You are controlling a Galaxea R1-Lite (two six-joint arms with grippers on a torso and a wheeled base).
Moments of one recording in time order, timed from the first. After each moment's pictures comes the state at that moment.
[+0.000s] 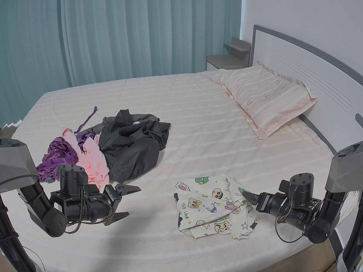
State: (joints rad) left arm -0.25 1.98 -0.34 -1.04 -0.45 -1.14; right arm 0.43 2.12 -0.23 -1.41 -0.09 0.58
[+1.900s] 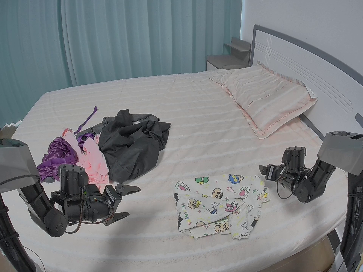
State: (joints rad) left arm -0.25 1.98 -0.35 -1.05 -0.45 -1.14; right arm 0.15 2.34 -0.79 -1.04 -0.21 0.26
